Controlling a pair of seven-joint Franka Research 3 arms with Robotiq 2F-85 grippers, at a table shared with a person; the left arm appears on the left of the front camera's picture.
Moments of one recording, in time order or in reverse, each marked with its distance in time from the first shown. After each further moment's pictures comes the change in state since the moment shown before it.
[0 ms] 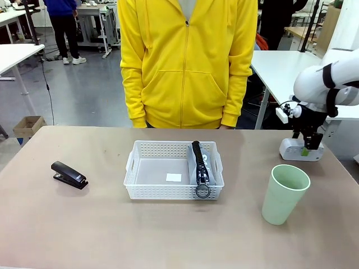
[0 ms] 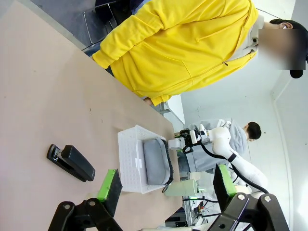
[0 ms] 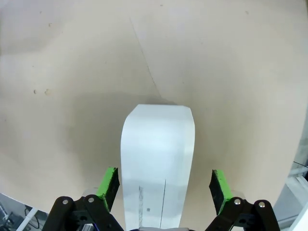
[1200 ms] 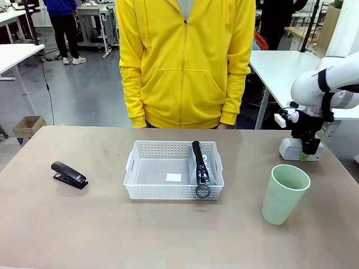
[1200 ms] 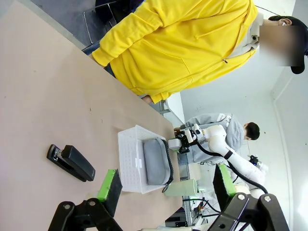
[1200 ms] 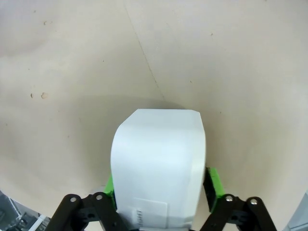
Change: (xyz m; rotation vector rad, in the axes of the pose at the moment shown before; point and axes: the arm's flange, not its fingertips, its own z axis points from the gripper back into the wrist) left arm 0.000 0.000 0.000 0.000 0.000 0.000; right arm -0.007 -0.008 -0.022 0.079 -0.003 -0.044
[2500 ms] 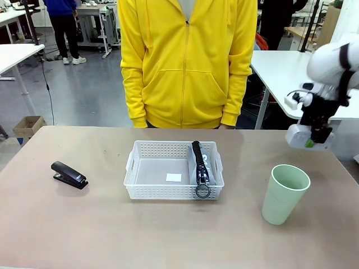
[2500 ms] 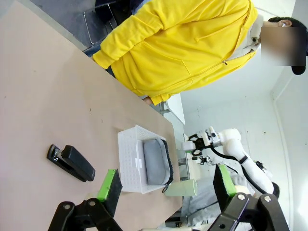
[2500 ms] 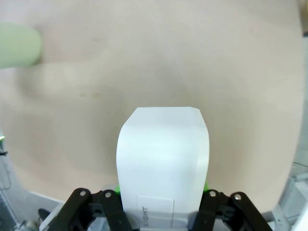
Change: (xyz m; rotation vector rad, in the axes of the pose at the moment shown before) left arm 0.000 0.000 0.000 0.000 0.000 -0.001; right arm 0.001 0.055 0.090 -0.034 -0.075 0.012
